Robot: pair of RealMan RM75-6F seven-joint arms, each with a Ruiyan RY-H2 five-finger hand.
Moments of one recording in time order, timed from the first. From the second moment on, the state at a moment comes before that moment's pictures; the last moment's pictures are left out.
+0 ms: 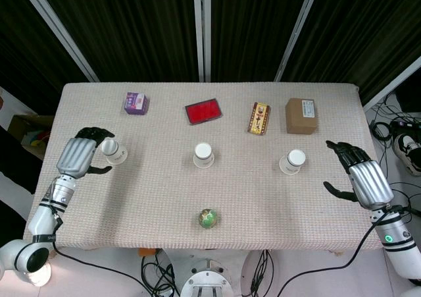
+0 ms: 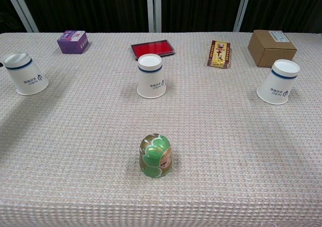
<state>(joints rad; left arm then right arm) -0.49 -1.22 -0.19 -1.56 1.26 1.05 0.08 0.30 -1.04 0.05 -1.65 -1.61 1.43 0.14</state>
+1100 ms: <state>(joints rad) -0.73 -1.24 -0.16 -1.48 0.80 0.77 0.38 0.24 -1.09 0.05 -1.59 -1.60 1.45 0.20</state>
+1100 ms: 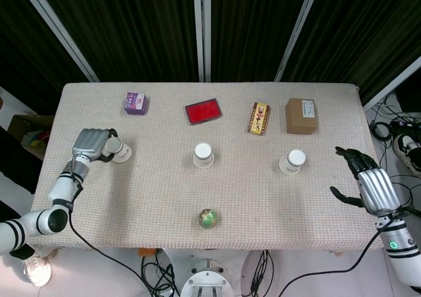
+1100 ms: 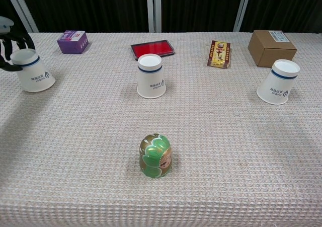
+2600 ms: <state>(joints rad) -1.21 -1.27 -0.20 -1.65 0.65 0.72 0.51 0.18 -1.10 0.05 -1.53 -1.62 1.54 0.29</state>
